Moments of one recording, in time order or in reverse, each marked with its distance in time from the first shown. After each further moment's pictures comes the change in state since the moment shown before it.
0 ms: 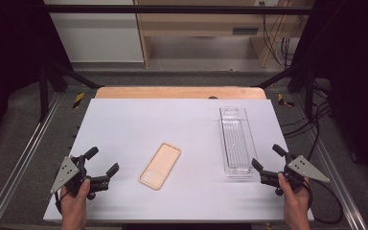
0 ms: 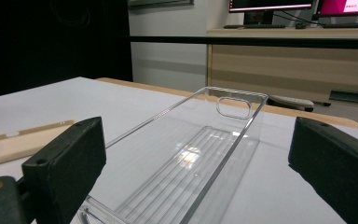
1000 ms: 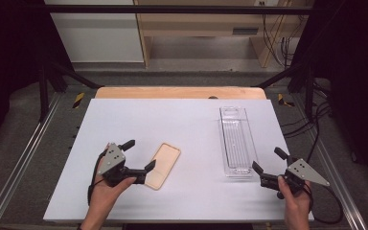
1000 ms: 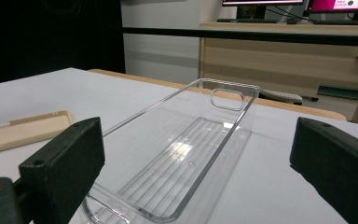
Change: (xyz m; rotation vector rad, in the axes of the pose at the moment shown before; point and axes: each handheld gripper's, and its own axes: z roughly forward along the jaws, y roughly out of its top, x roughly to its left) left arm -0.073 0.031 0.079 0.211 -0.129 0.099; right arm 0.006 -0.002 -0.006 0.028 -0.038 -0.031
